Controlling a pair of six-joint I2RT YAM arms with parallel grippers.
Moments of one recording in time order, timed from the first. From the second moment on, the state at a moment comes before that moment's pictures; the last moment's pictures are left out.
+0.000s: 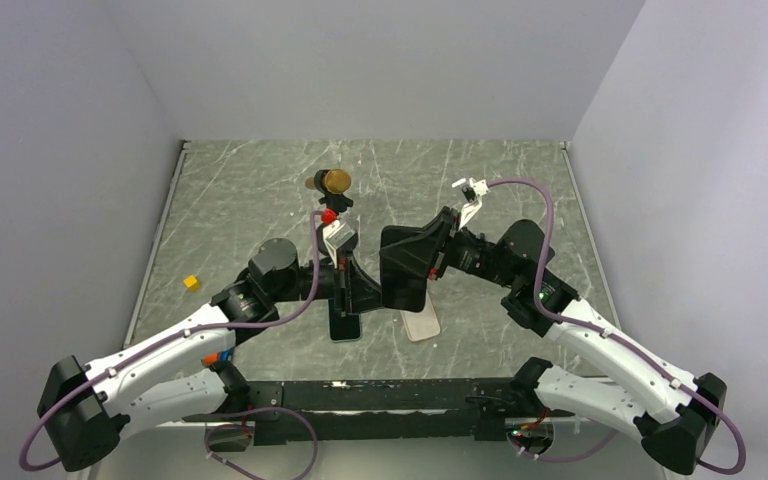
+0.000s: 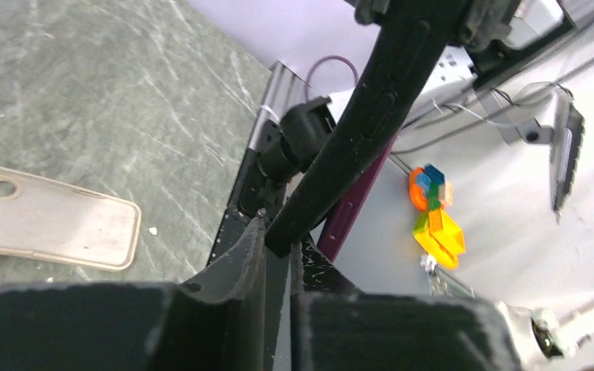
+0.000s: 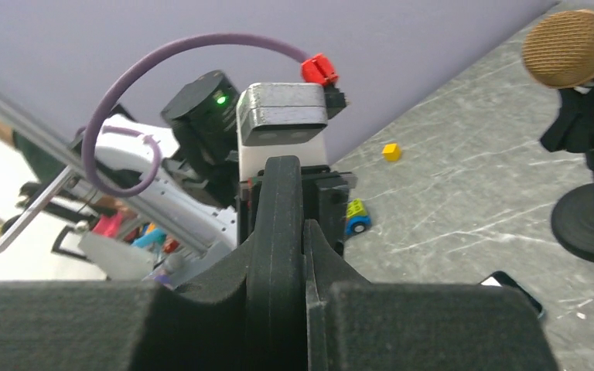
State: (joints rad) left arm -0.83 0.96 0.67 0.24 0.64 -0.67; right arm 0.79 0.89 0.82 0.24 -0.48 0.68
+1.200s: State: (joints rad) left arm -0.85 0.77 0.71 -0.10 0.22 -0.59; right arm 0.78 0.76 0.79 0.09 -0.21 0.86
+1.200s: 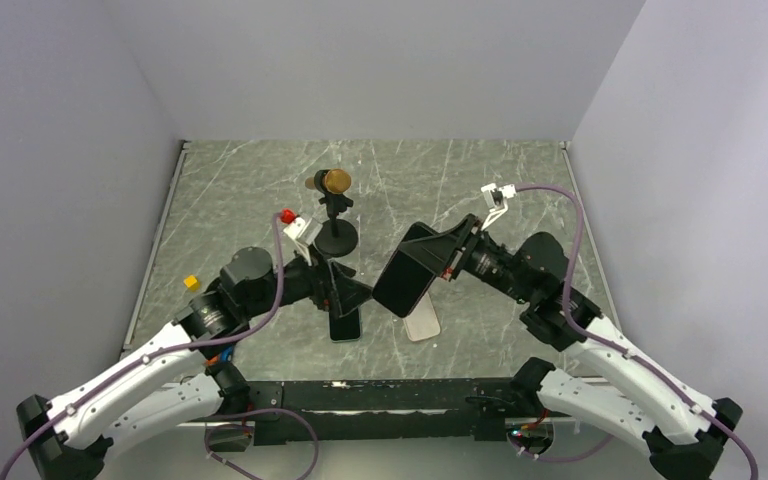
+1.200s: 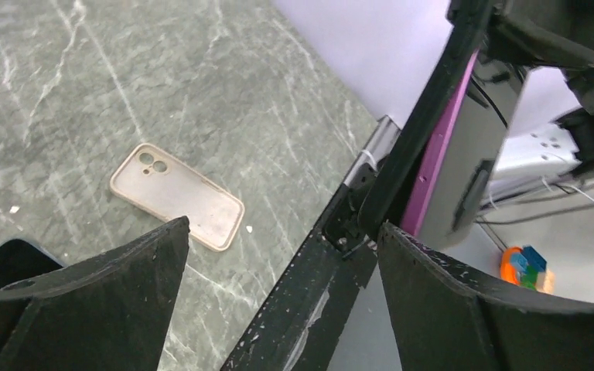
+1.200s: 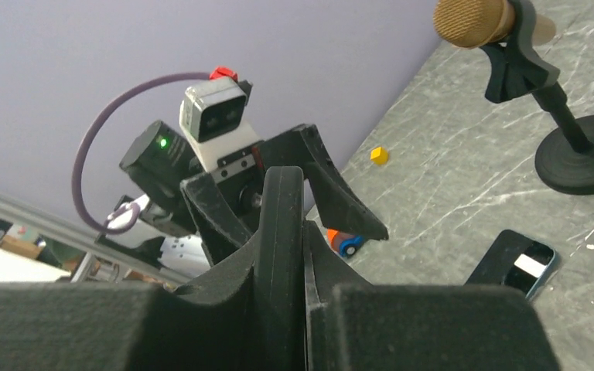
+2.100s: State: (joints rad) left arm -0.83 0.83 0.69 0.22 0.70 -0.85; right arm 0.77 0.74 0.89 -0.10 -0.28 0.78
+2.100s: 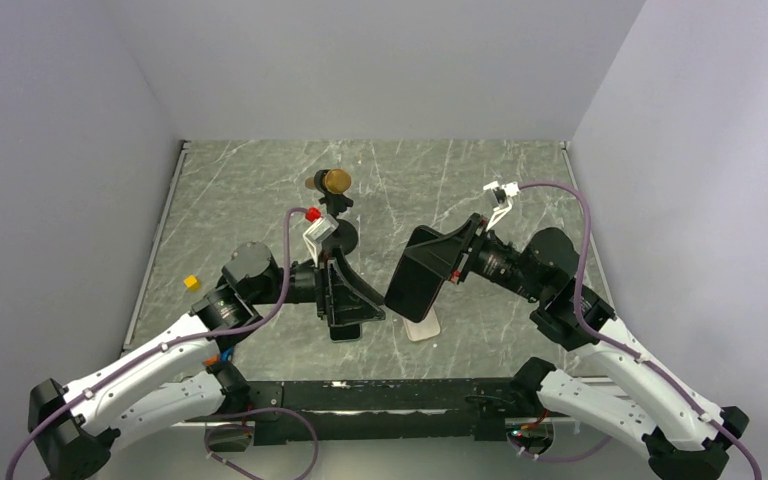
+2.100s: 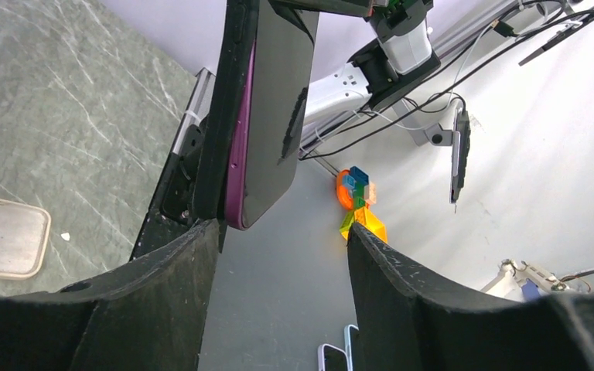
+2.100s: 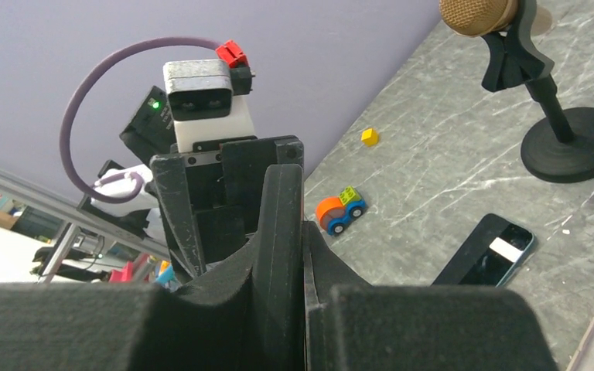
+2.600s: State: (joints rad) left arm -0.83 0.92 0.63 0.48 0.80 -1.04; right arm 0.77 0.76 0.85 0.04 -0.32 0.81
